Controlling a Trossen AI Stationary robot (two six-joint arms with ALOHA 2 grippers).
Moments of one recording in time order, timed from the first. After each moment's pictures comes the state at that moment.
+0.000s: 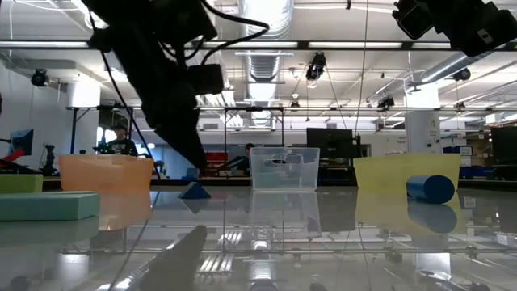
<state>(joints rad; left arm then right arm) -0.12 1.59 0.87 -0.30 -0.25 -0.31 -0.01 1.07 1.08 -1.10 -0.39 1.19</state>
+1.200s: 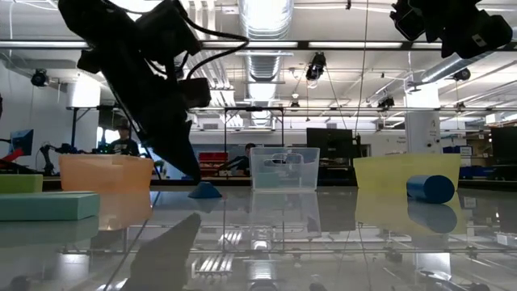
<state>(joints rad) -0.08 1.54 0.72 -0.10 -0.21 -0.39 -0.01 1.07 1.08 -1.10 -0.31 1.18</state>
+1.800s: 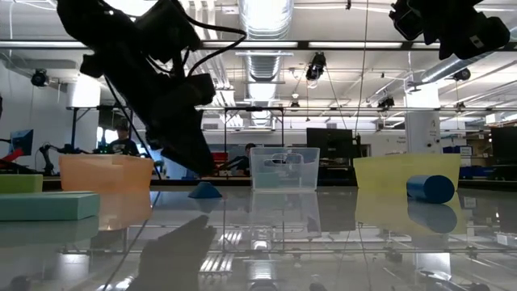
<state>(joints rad) -0.08 1.56 0.70 0.03 -0.21 -0.44 -0.01 1.07 1.08 -1.10 -0.29 1.16</state>
